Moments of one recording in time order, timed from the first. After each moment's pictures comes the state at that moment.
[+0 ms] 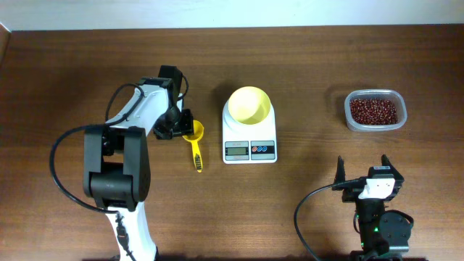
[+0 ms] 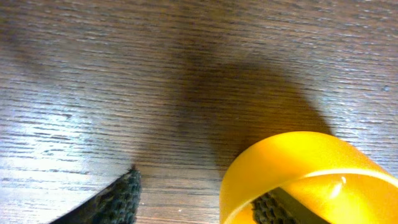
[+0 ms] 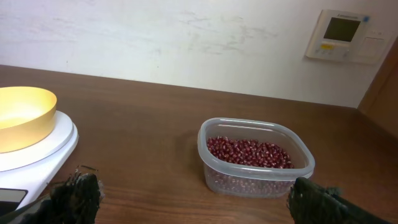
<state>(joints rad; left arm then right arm) -0.11 2.10 1.47 -0.96 0.02 -0.23 -0.01 0.01 0.01 -0.07 0.02 -0.12</state>
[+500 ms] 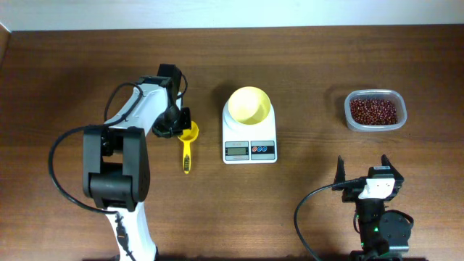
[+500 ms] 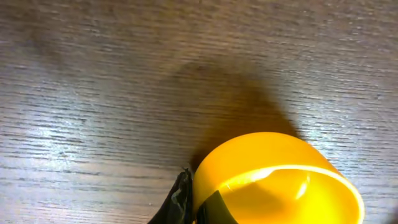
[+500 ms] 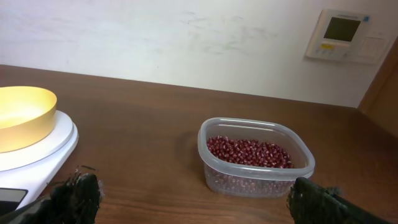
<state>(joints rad) -0.11 2.10 1.48 -0.96 0.01 -0.23 -0.01 0.01 0.01 -0.07 0.02 -0.12</state>
